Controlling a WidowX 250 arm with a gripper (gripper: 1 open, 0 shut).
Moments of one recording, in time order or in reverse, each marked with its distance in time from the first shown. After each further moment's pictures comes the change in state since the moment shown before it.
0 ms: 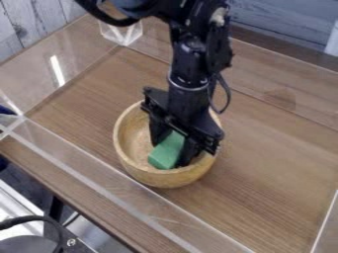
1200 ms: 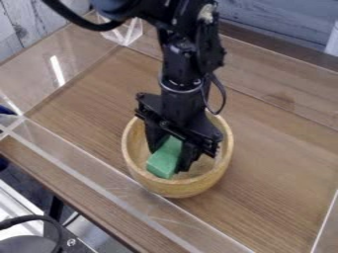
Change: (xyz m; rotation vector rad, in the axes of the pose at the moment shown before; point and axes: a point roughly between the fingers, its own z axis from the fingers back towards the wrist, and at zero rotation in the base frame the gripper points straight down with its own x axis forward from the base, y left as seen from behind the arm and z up) arm -0.013 -0.005 0.009 -0.054 -0.016 0.057
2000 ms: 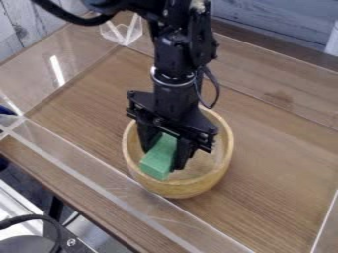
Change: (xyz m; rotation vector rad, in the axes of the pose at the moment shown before) arm -0.005 0.005 0.004 0.000 0.023 0.076
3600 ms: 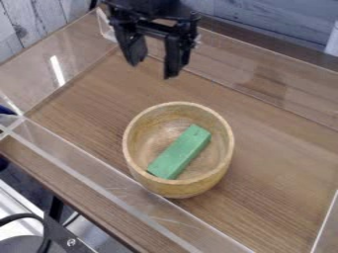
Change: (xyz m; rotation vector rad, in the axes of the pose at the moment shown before) arm 0.035 0.059 0.080 -0.084 -0.155 0.087
